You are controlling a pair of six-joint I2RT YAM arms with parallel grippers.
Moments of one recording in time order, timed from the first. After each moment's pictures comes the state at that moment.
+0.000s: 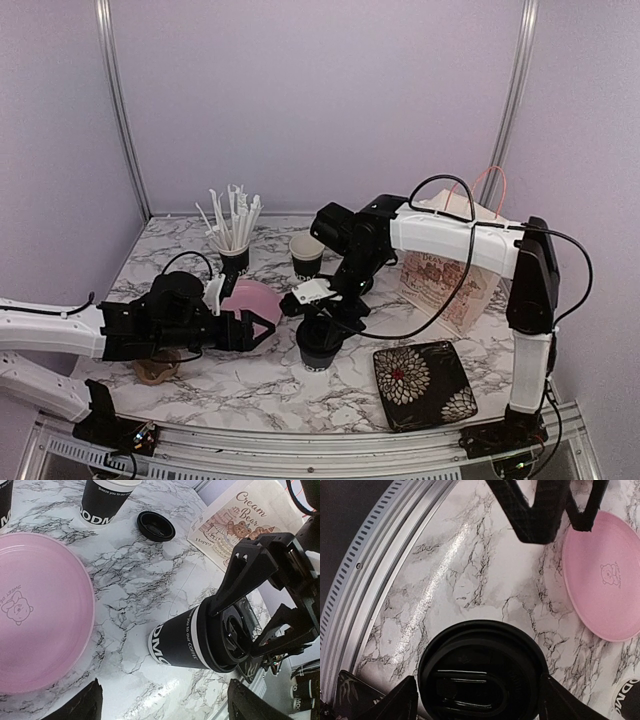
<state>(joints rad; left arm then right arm) -0.99 1.13 0.55 0.04 -0.01 -0.74 0.90 2.00 1.79 -1.15 -0.53 -1.11</state>
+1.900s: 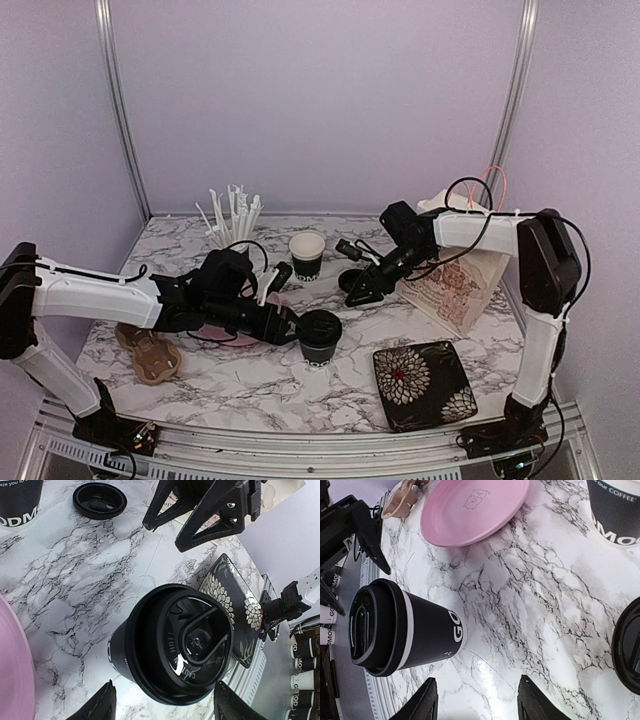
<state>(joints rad) -0.93 1.52 0.84 0.03 0.29 -0.54 0.52 1.96 1.46 -0.76 -0.82 -0.42</state>
